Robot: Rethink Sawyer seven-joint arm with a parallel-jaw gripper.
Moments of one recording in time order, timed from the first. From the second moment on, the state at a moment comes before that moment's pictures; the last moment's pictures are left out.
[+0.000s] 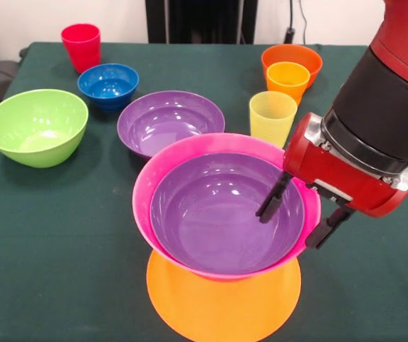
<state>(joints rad) 0.05 0.16 -1.02 0.36 0.71 1.08 2.00</state>
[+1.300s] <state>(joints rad) 0.13 0.05 -1.00 0.52 0.74 1.15 2.00</state>
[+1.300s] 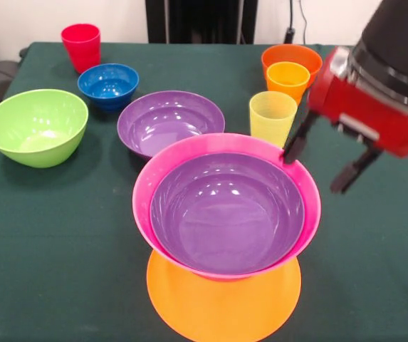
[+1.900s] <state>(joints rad) 0.20 -0.17 -0.83 0.89 0.70 0.96 2.00</state>
